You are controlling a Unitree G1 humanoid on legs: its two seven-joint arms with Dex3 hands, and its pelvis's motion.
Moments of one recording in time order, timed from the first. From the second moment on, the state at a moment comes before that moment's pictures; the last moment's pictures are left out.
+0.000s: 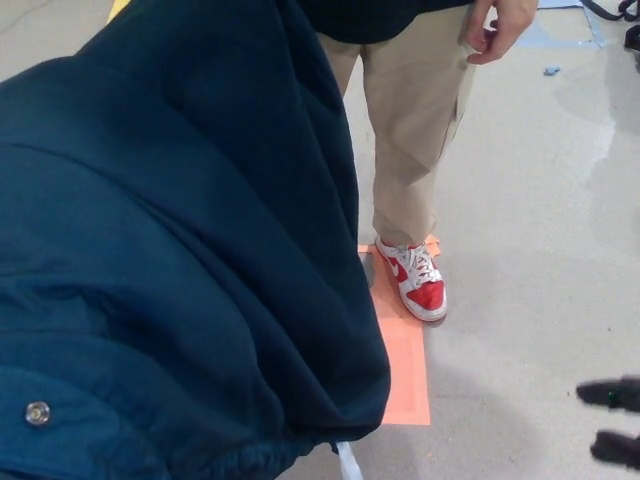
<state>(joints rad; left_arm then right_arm) -1.14 0.32 0.15 1.21 -0.01 0.00 -0.47 -0.18 -0.63 0.12 0.55 0.12 0.34 0.65</state>
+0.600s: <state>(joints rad) -1.07 0.28 0.12 0.99 -0.03 0.00 -0.54 -0.29 -0.52 0.48 1.04 -0.13 0.23 0.31</state>
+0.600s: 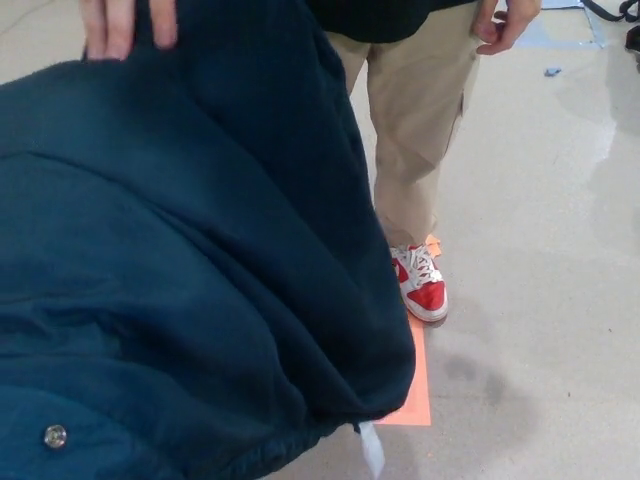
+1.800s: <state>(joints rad) -1.00 0.27 0.06 0.82 -0.09 0.03 -0.63 -0.35 -0.48 0.42 1.27 -0.33 0.00 0.11</state>
